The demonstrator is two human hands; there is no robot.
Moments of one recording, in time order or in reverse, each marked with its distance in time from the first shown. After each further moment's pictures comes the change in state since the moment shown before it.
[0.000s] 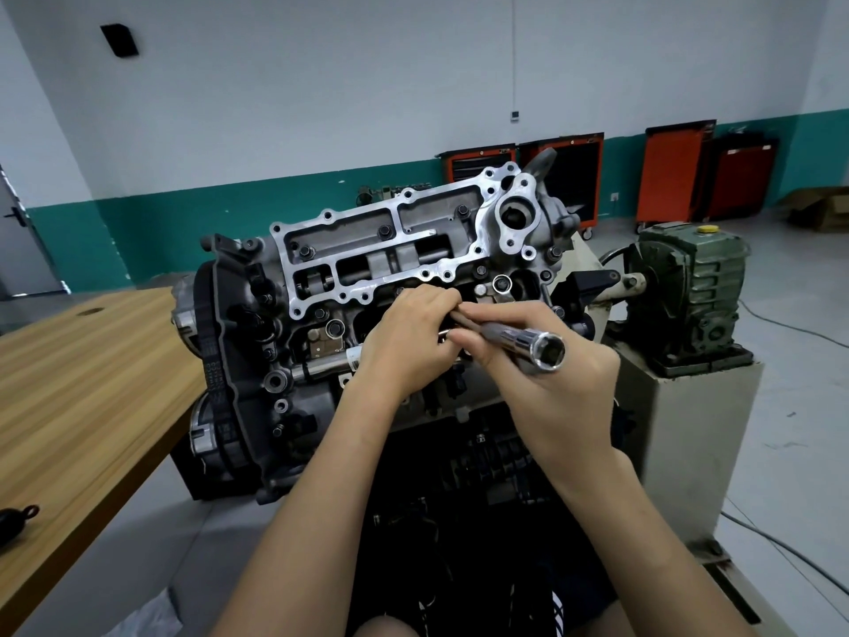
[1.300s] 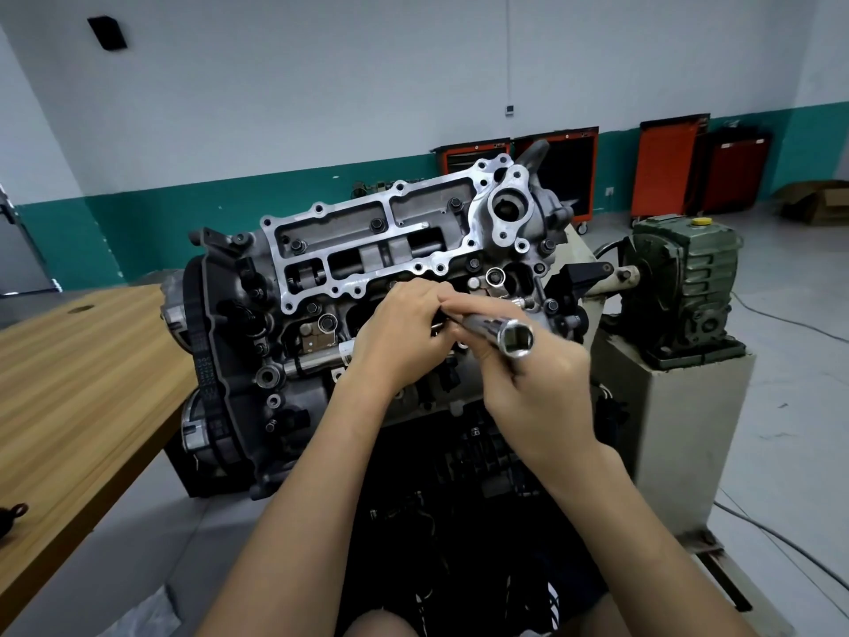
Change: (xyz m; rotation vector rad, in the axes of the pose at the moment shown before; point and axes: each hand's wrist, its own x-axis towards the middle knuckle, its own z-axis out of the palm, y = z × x) left_hand -0.001 -0.002 0.001 -0.079 0.042 -0.041; right_hand -0.003 0.000 0.004 -0.108 -0.094 -0.020
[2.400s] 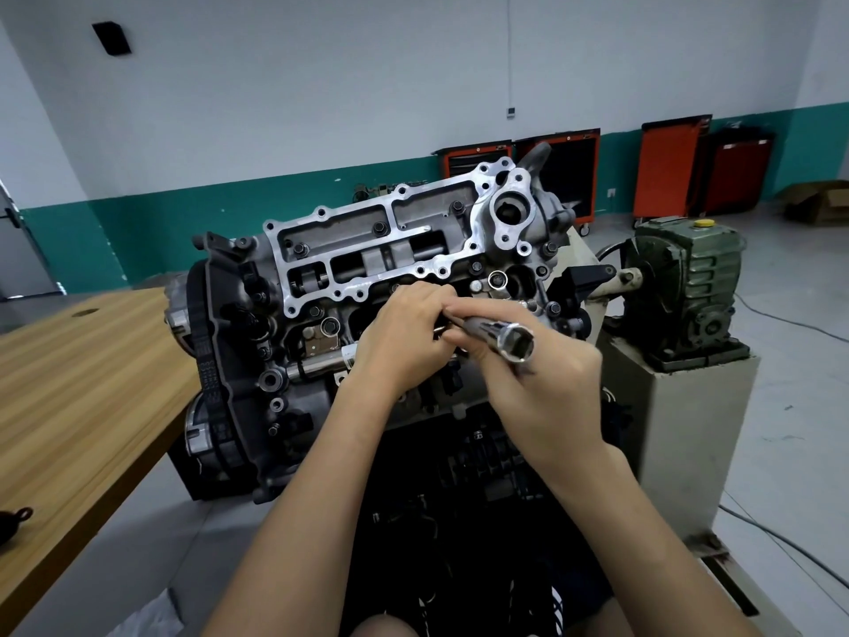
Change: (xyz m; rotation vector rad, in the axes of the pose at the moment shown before) left_hand 0.000 0.004 -0.004 0.060 -0.037 0.014; right_hand 0.003 0.001 -0.002 0.002 0.032 -0.041
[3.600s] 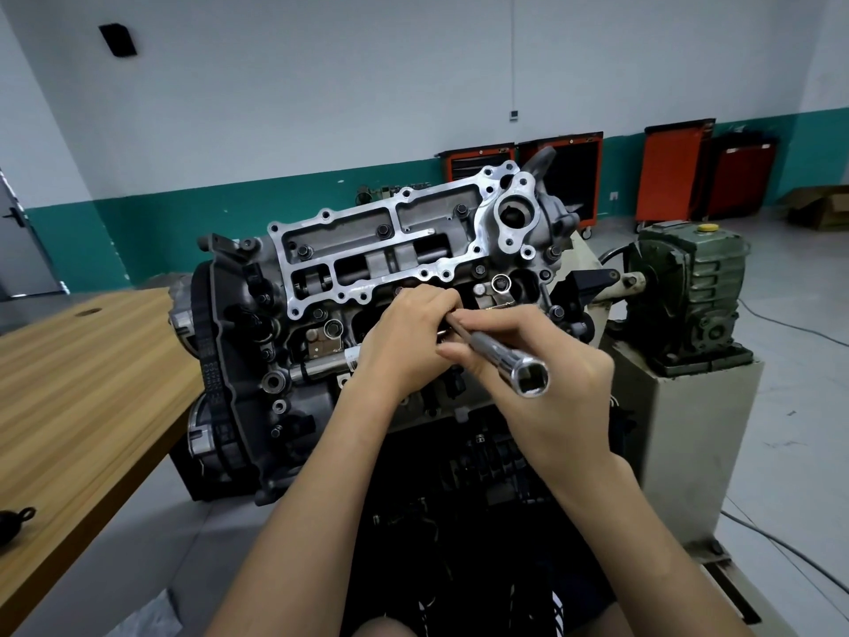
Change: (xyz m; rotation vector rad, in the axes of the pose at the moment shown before) left_hand 0.002 -0.002 0.002 0.042 -0.033 -0.002; right_hand -0.003 0.001 -0.001 0.068 0.028 0.061
